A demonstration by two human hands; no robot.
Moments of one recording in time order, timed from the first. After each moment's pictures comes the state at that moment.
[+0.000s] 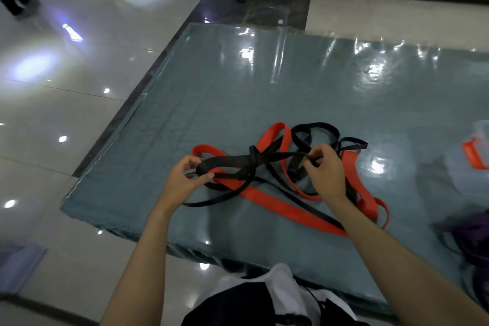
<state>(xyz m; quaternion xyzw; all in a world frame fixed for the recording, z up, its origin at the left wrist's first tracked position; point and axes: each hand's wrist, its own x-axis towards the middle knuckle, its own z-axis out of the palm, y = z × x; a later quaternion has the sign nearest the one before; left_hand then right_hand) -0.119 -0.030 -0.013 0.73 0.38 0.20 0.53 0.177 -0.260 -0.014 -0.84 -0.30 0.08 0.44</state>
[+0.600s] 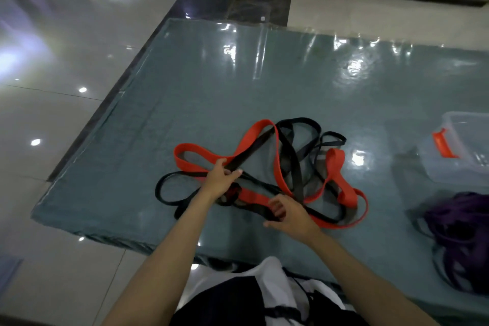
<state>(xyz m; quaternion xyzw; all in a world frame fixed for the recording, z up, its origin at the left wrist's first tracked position) -0.010 -0.087 -0.047 0.72 0.46 0.00 0.53 0.112 -0.322 -0.077 -0.78 -0.41 0.36 0.30</state>
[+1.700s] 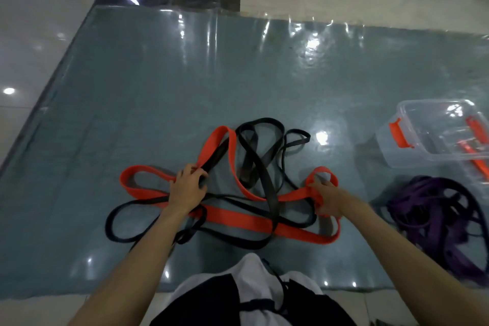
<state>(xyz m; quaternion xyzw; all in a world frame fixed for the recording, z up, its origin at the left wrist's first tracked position) 0.047 -0.053 -0.094 0.90 0.35 -0.08 0.25 0.294 -0.389 -0.051 -0.86 -0.29 0.41 -0.11</state>
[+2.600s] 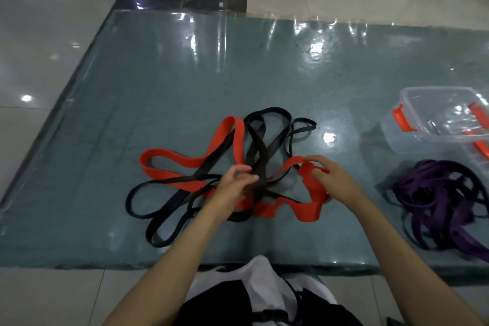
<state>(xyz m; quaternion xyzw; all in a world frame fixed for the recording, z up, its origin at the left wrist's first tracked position) 0.038 -0.161 -0.057 0.50 0.38 0.02 0.78 0.200 -0.374 0.030 -0.88 -0.17 0.30 0.34</state>
